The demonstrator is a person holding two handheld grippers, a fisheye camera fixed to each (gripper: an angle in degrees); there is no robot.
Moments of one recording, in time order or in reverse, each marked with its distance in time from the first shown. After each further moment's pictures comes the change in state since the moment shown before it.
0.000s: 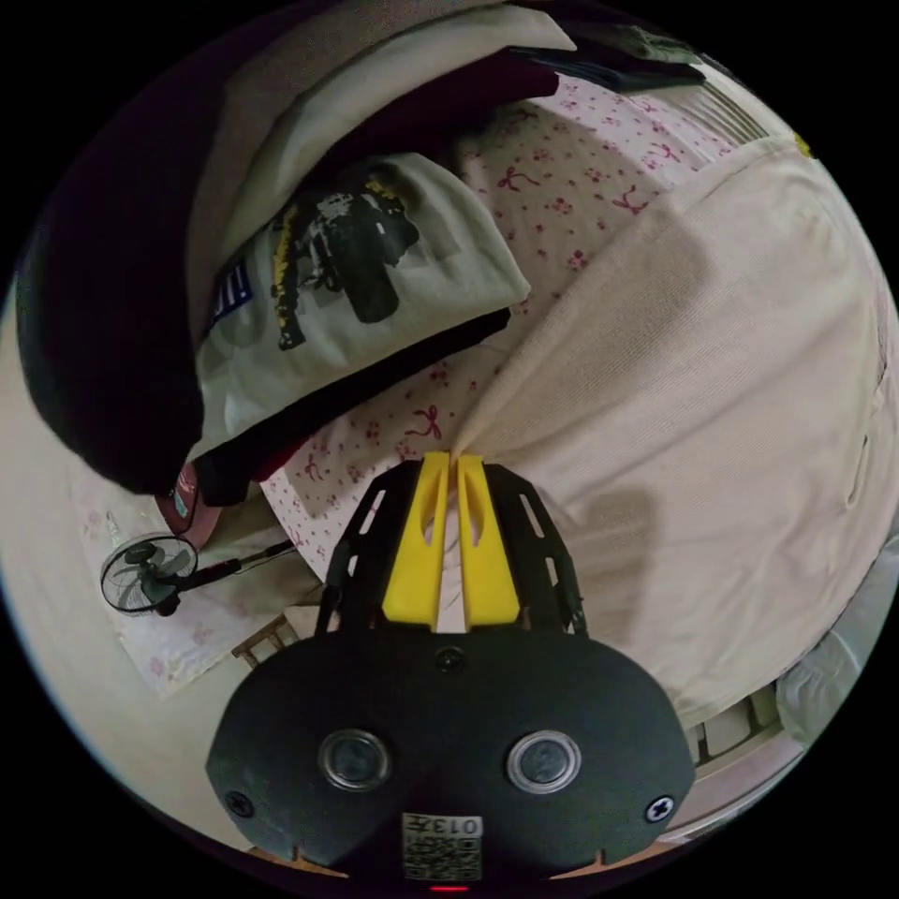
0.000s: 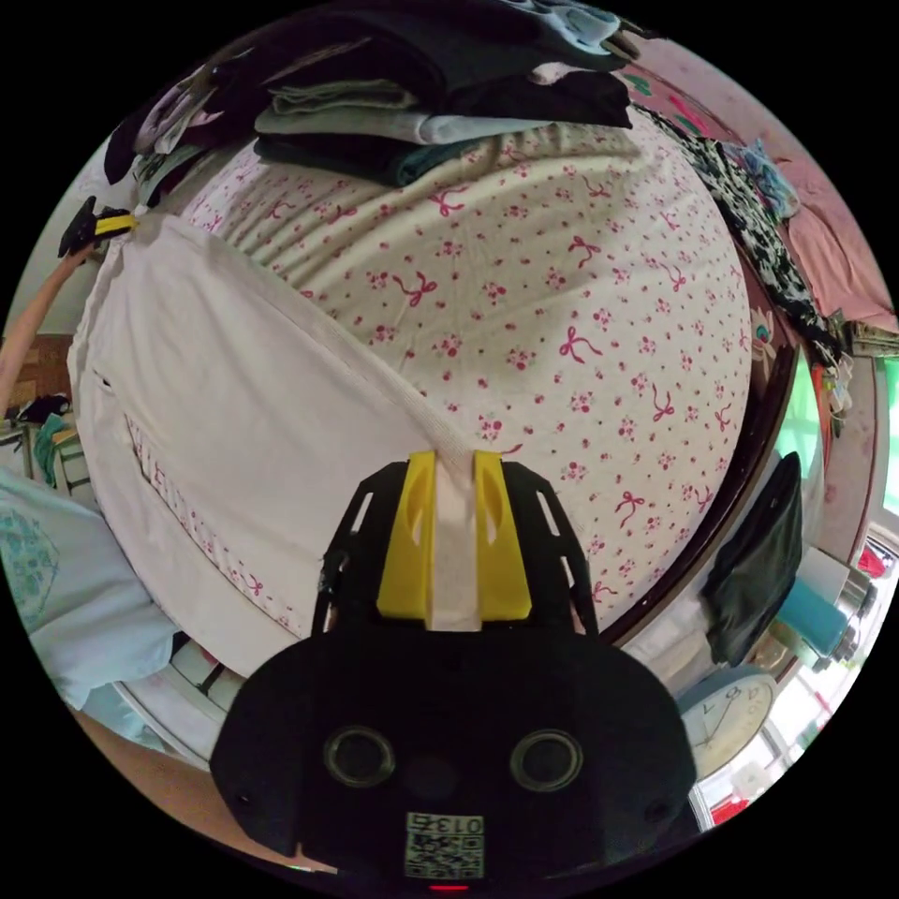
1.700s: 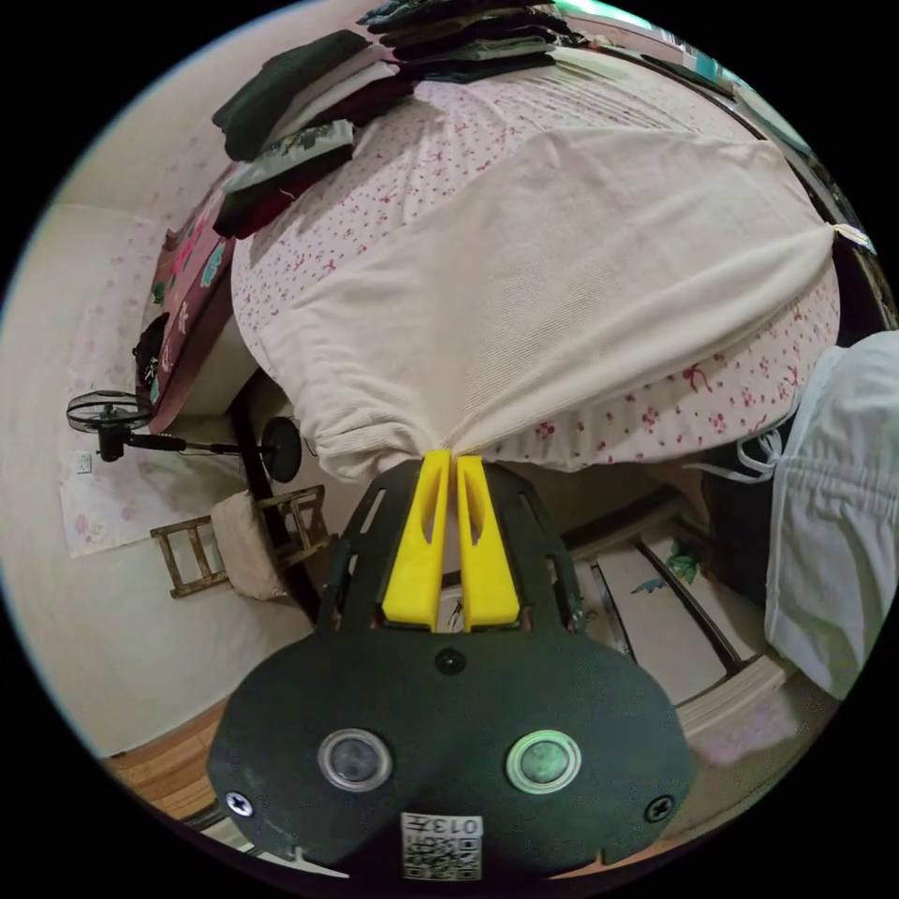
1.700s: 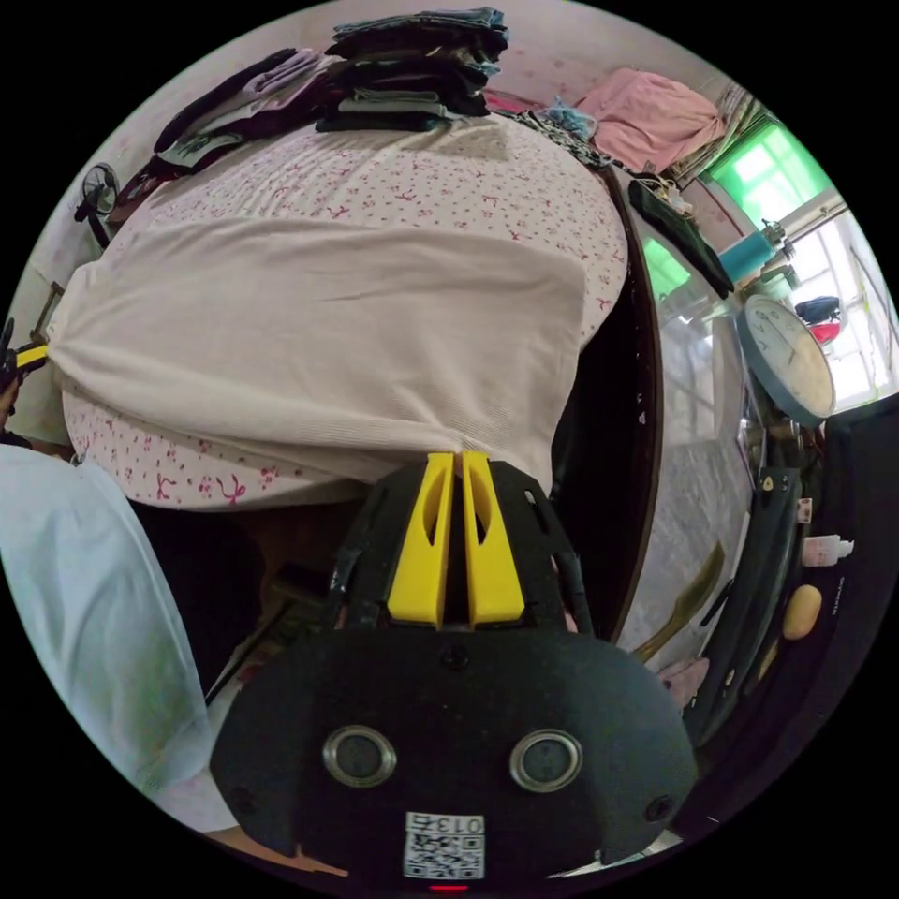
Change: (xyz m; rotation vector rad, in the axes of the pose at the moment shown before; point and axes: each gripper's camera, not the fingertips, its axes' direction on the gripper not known) left arm 0.192 0.312 -0.003 0.053 0.053 -0.130; right arm -0.338 0.423 0.124 0.221 0.168 0.441
